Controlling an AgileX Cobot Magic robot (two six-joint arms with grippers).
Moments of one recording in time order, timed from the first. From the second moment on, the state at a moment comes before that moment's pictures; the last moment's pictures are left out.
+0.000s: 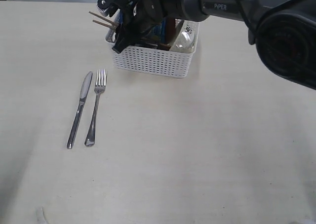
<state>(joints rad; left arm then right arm) -0.22 0.00 0.00 -0.17 0.34 0.11 0.64 2.35 -1.84 -0.07 0.38 -0.43</state>
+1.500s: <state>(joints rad) -0.22 0.00 0.00 -0.17 0.34 0.11 0.67 2.14 -1.84 -0.13 0.53 -0.38</state>
